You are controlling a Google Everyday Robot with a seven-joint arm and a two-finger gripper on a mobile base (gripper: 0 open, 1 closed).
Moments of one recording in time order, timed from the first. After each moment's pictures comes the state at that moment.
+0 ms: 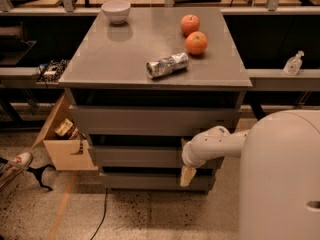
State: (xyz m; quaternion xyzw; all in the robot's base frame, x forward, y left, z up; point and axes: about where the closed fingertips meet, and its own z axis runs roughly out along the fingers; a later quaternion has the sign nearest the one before) arm 0.617 -0.102 0.450 -0.68 0.71 -0.02 0.20
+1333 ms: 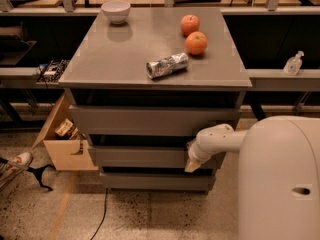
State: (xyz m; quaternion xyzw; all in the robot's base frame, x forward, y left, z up) arm 0.651 -0.134 0.427 -0.67 0.71 -0.02 0.20
